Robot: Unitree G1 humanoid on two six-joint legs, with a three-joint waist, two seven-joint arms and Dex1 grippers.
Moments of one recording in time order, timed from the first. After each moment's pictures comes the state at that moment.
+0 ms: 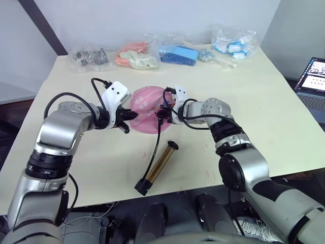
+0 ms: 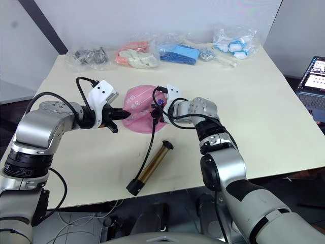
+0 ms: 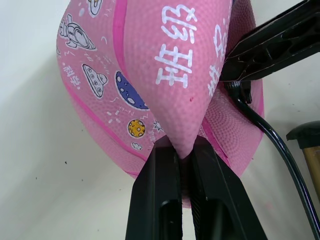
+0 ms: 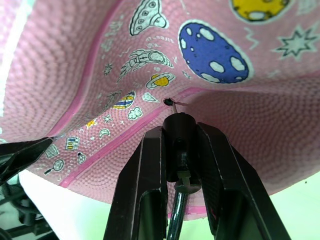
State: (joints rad) left arm -0.61 0.85 -0.08 -0.15 -0.30 1.10 -0.82; right arm -1.14 0.16 -0.17 0.81 0.58 1.01 0.03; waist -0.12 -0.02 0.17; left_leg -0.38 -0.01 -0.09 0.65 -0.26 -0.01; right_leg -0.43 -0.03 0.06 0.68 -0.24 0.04
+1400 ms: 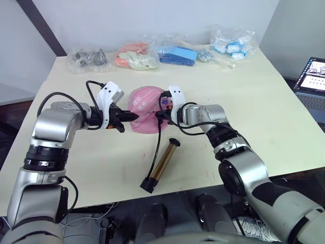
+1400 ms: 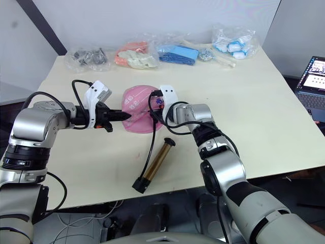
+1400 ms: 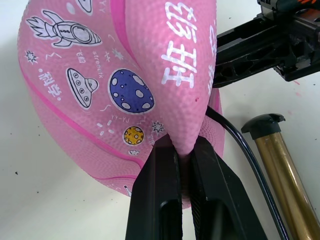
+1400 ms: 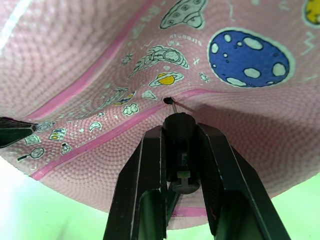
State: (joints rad) left arm -0.65 0.84 -0.05 0.04 -0.33 1.02 -1.01; right arm -1.10 0.16 0.01 0.80 0.32 0.82 0.33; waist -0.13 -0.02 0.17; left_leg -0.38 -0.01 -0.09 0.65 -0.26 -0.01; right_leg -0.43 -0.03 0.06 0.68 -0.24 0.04
